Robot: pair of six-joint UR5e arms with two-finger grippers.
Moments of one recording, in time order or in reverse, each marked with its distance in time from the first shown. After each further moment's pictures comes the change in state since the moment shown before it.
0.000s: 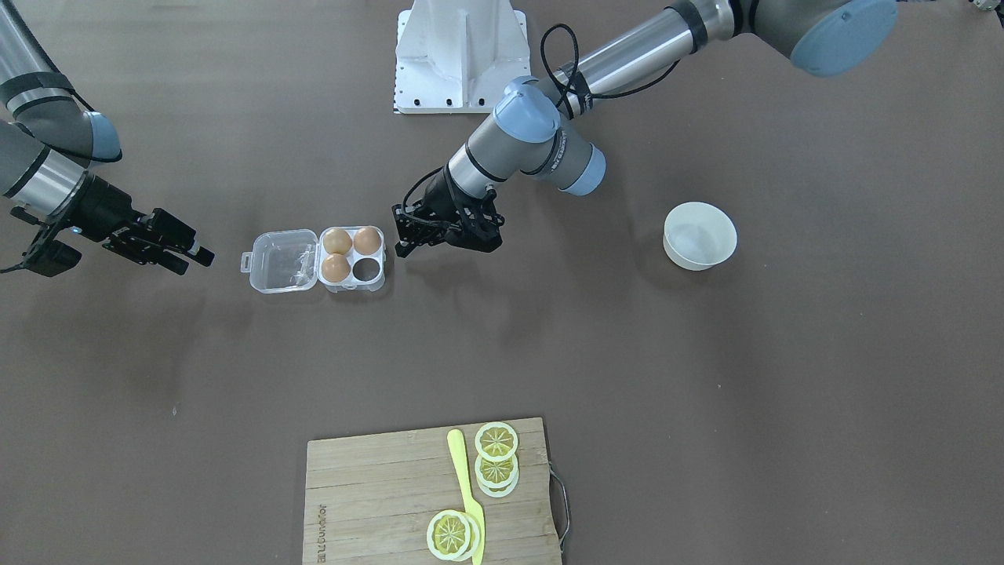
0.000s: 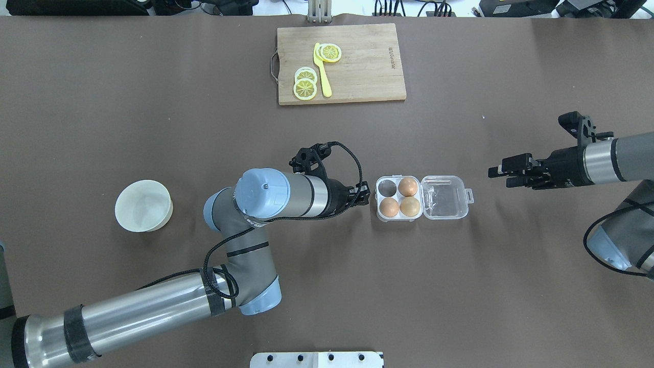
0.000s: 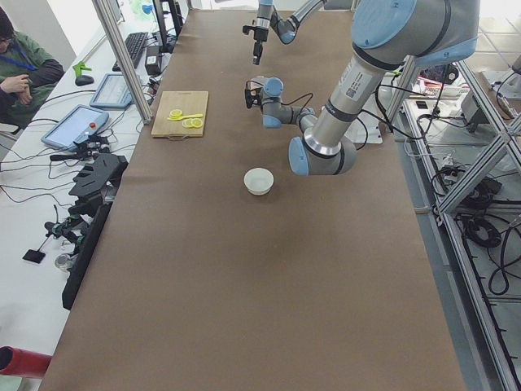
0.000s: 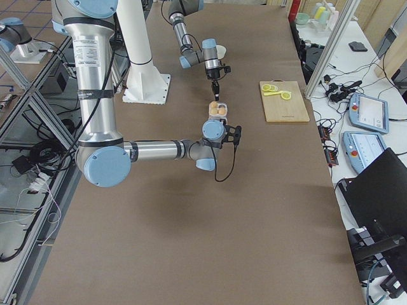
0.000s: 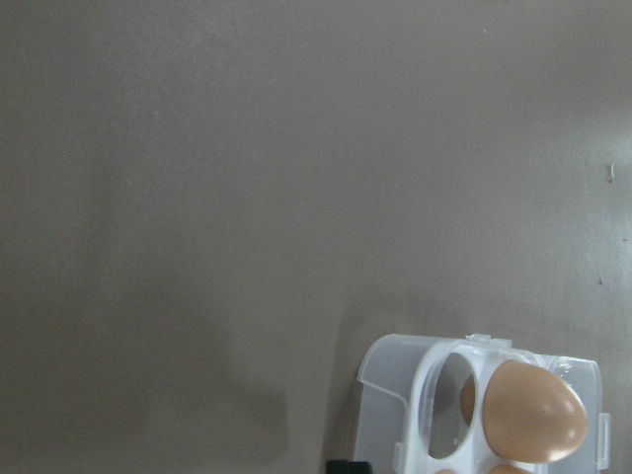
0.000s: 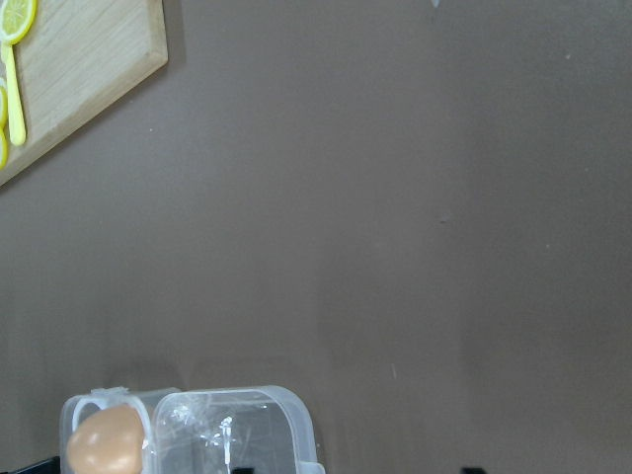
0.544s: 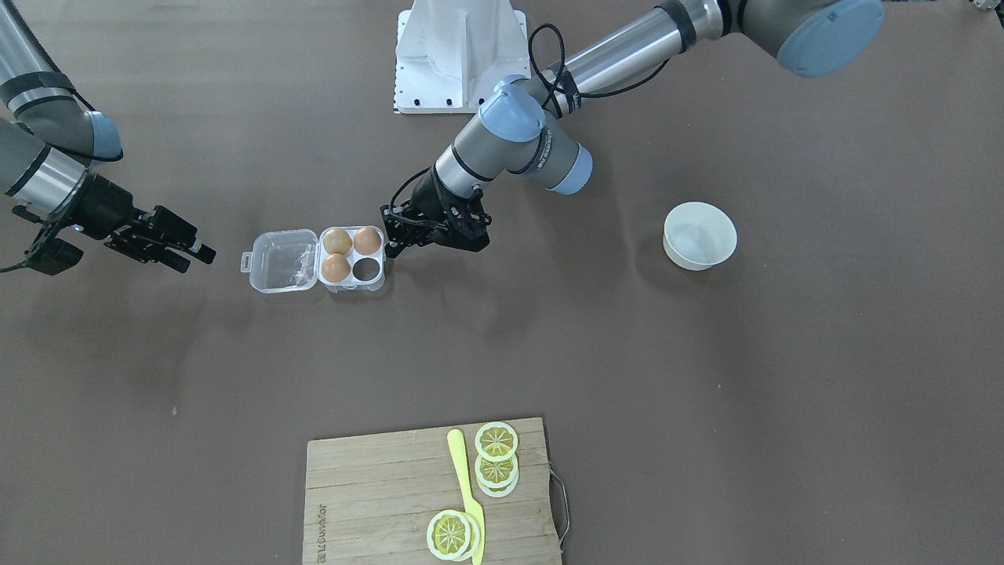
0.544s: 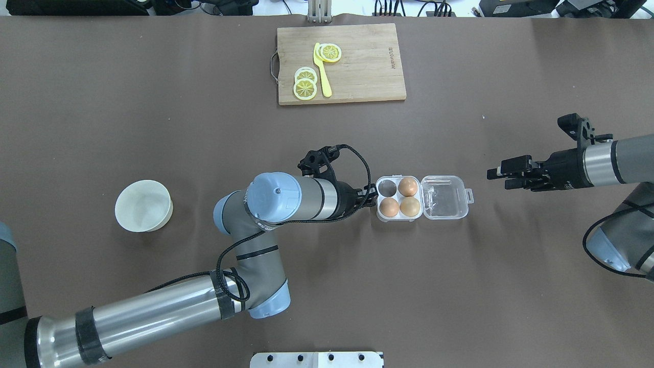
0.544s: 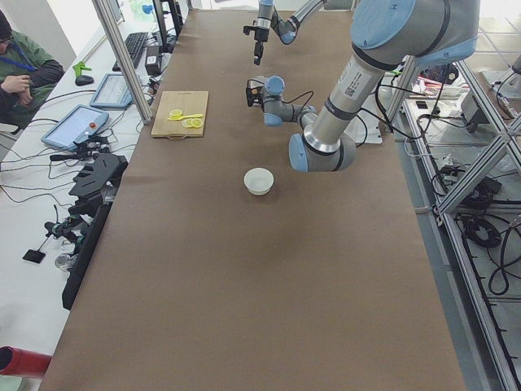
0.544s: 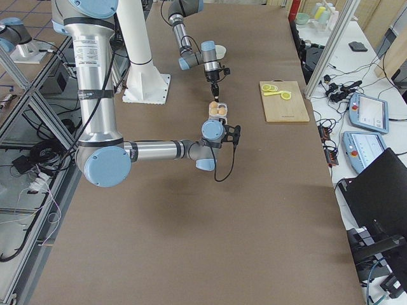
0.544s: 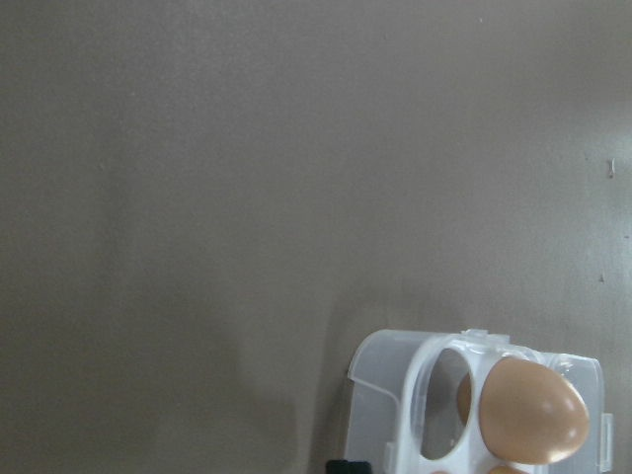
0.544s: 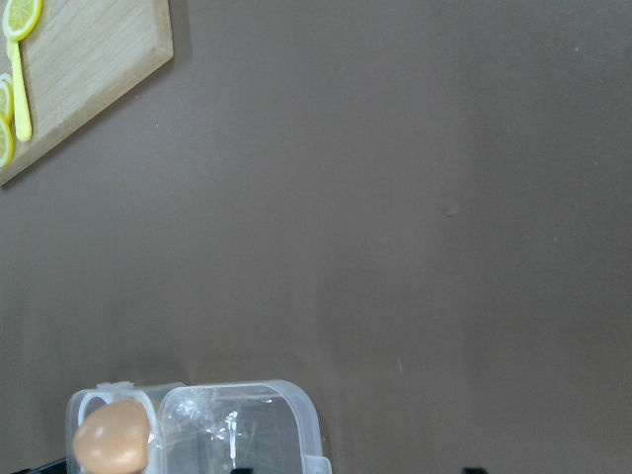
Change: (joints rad) left arm 0.015 -0.041 0.044 0.000 0.029 0.001; right arm -0.002 -0.001 0.002 0.007 0.002 0.004
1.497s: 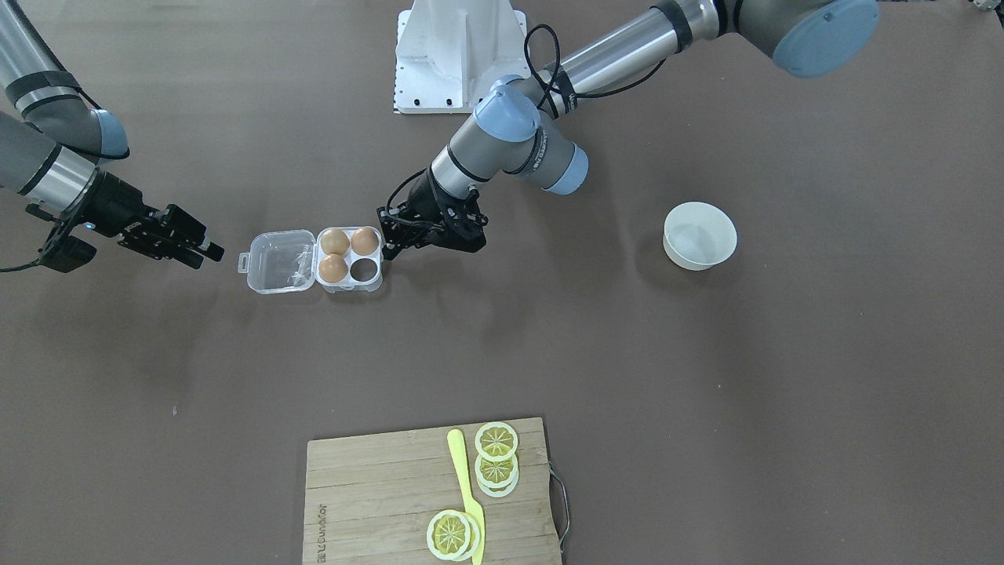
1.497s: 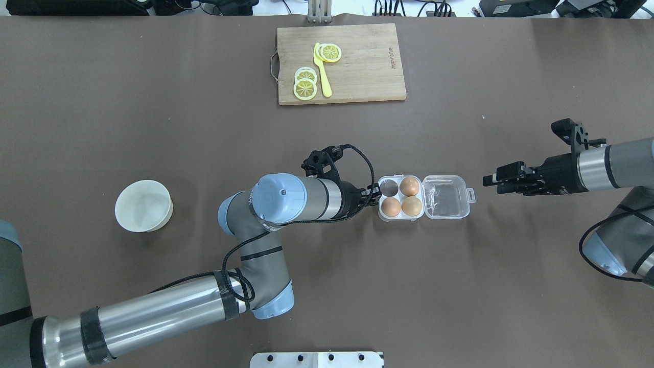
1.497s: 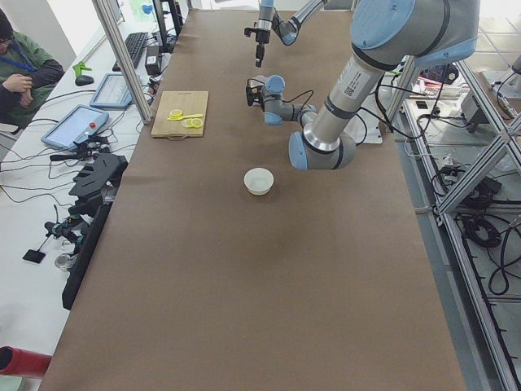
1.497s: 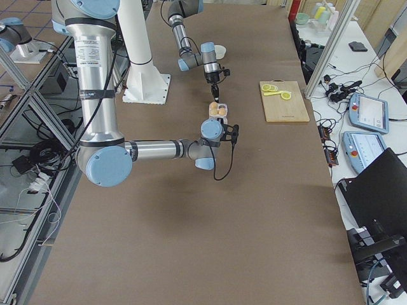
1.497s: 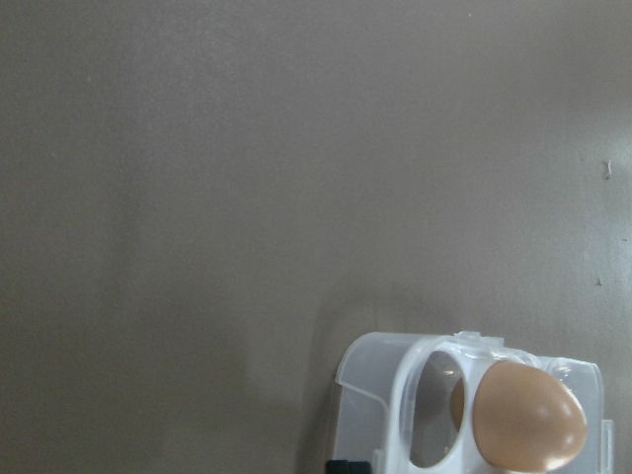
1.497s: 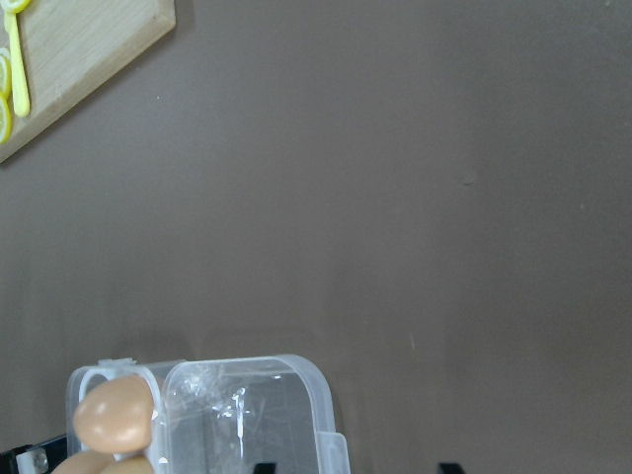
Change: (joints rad) left arm 0.002 -0.008 0.010 0.000 0.014 0.001; right arm -0.035 0.001 -0.001 0.012 -0.014 -0.001
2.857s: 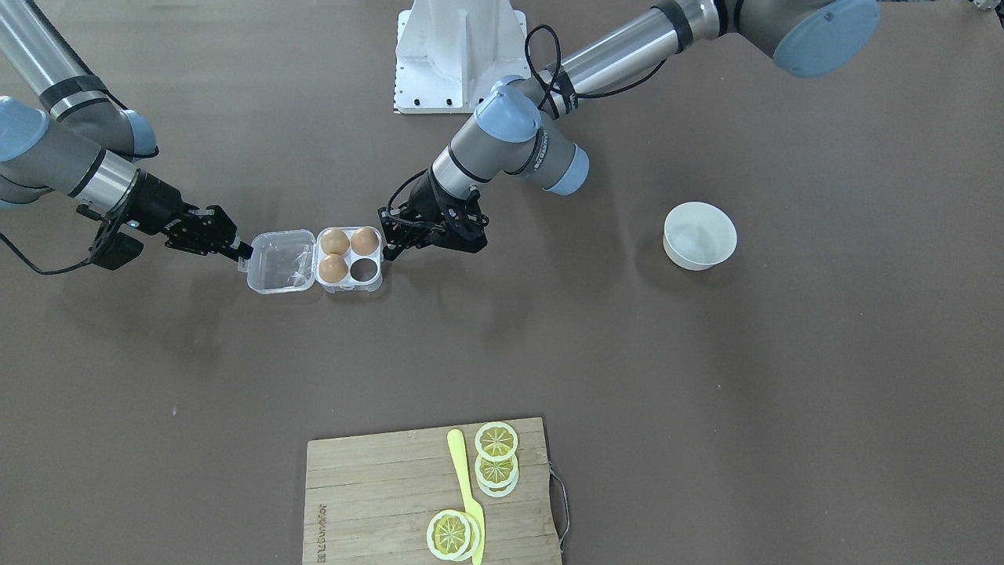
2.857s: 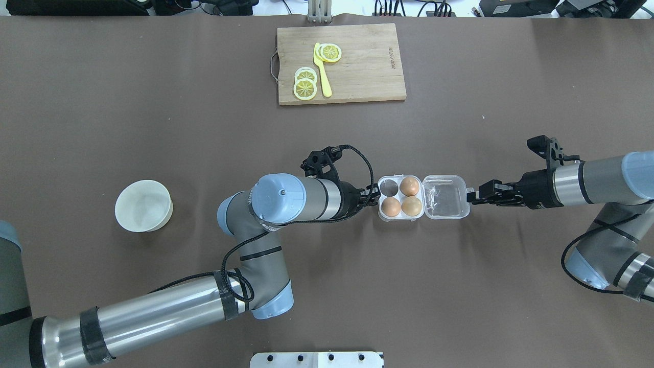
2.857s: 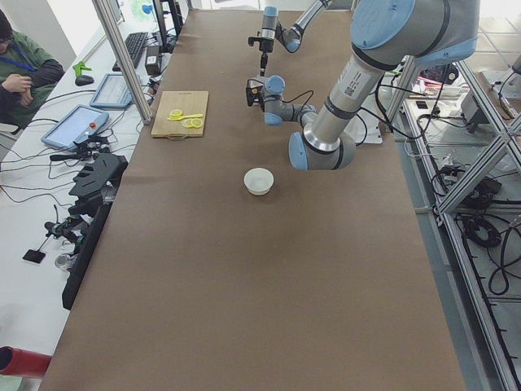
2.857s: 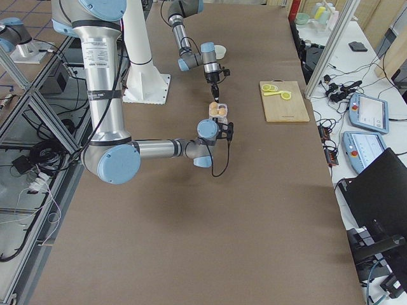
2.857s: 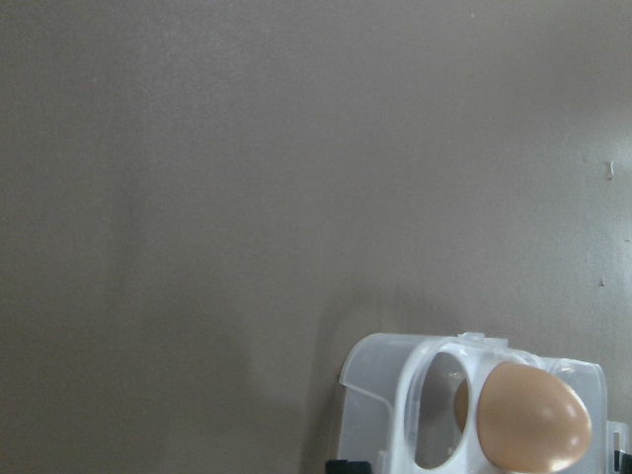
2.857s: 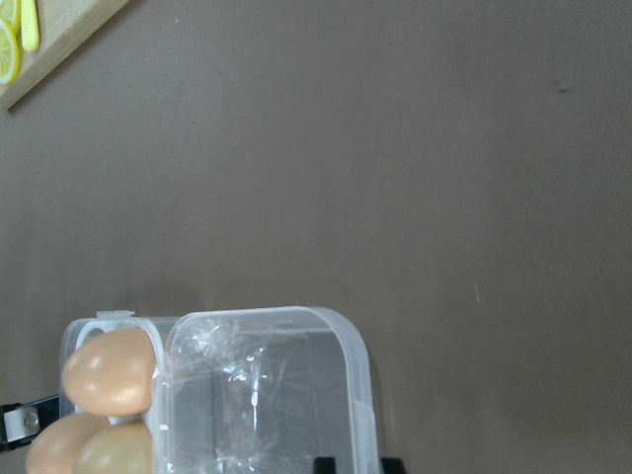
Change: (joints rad) left arm 0.000 0.003 0.000 0.000 0.000 0.000; right arm -0.084 0.027 -0.038 0.058 -0.060 -0.002
